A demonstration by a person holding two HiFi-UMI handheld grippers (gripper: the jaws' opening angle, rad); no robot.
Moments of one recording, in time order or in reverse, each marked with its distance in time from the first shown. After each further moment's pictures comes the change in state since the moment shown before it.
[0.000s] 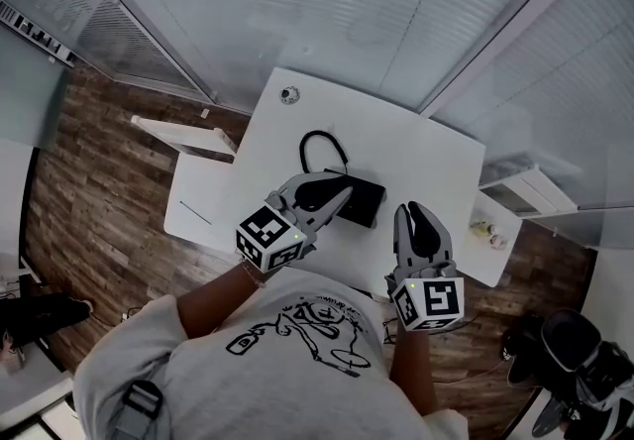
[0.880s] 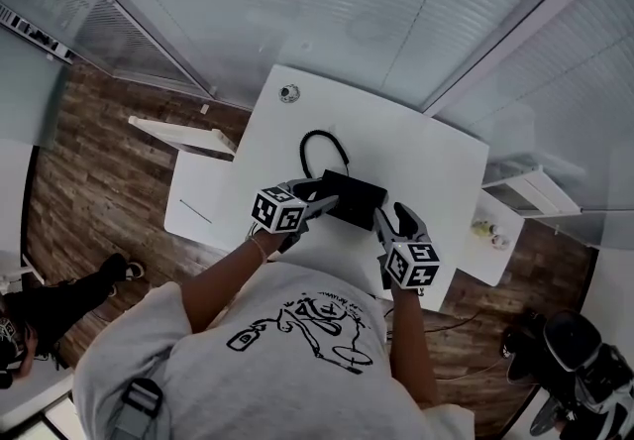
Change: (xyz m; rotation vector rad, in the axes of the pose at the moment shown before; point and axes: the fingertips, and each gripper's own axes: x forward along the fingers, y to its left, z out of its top) left arm 0.027 0.091 -0.186 -0.345 0.361 0.033; right arm 0.064 -0.033 -0.171 0.220 0.348 0.053
